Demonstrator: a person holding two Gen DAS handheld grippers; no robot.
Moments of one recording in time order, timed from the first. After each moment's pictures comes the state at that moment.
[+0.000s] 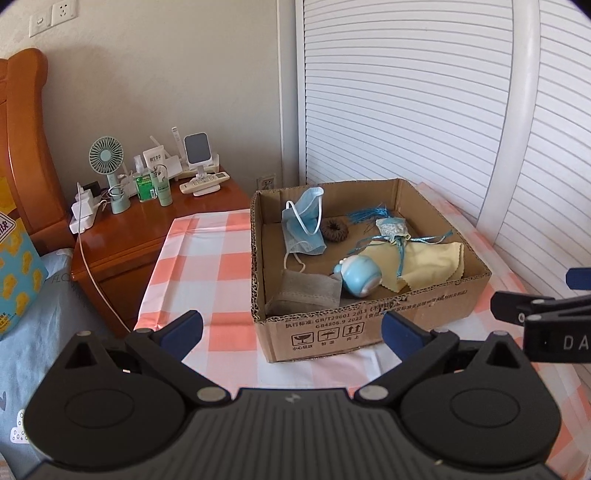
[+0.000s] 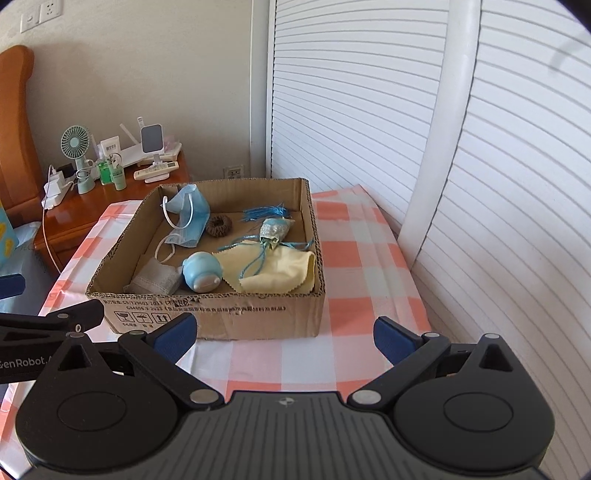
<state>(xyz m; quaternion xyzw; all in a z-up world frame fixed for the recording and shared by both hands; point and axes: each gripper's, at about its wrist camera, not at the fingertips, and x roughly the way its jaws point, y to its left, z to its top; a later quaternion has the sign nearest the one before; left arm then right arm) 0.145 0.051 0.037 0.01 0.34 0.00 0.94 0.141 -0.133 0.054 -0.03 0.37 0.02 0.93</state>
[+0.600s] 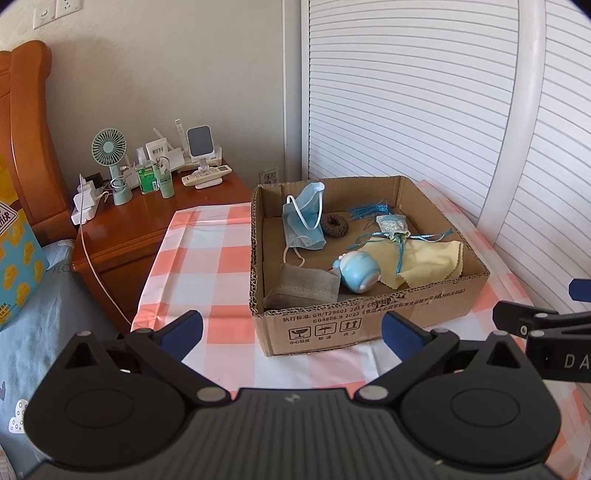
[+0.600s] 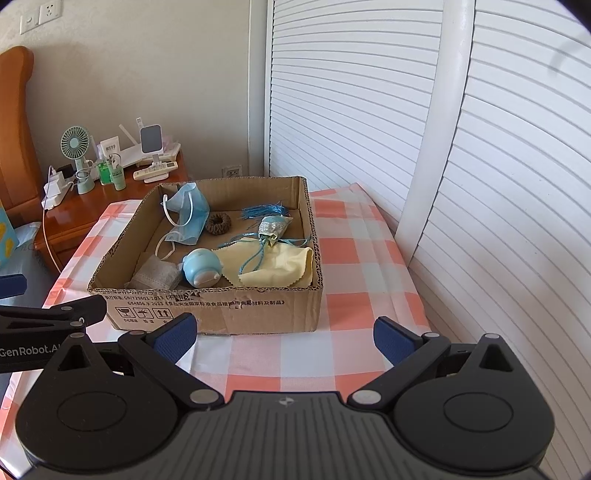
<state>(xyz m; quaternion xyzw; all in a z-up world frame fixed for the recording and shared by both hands) 0.144 0.048 0.039 0.00 0.35 0.00 0.94 0.135 -0.132 0.055 -0.03 0.36 0.02 0.93</state>
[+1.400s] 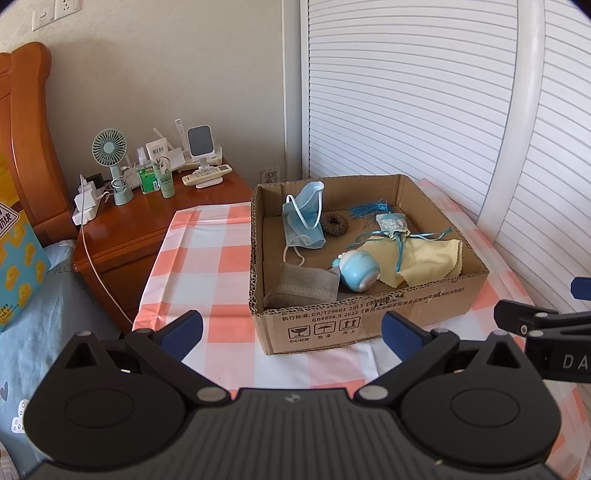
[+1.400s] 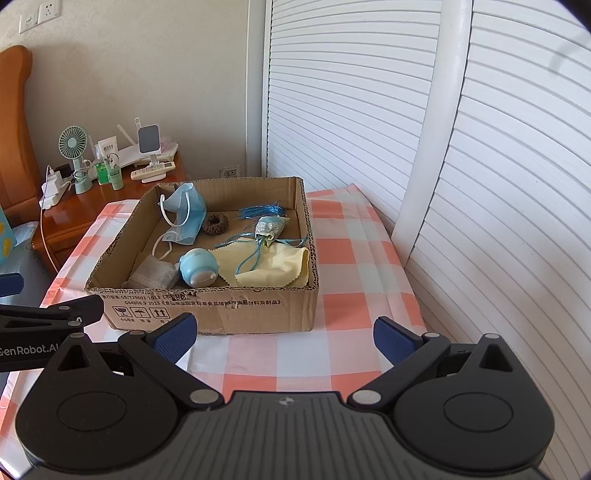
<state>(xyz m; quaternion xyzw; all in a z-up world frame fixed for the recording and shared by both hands) 0.143 0.047 0.041 0.00 0.35 0.01 0.94 0.134 -0.134 0.055 -0.03 0.36 0.02 0.93</state>
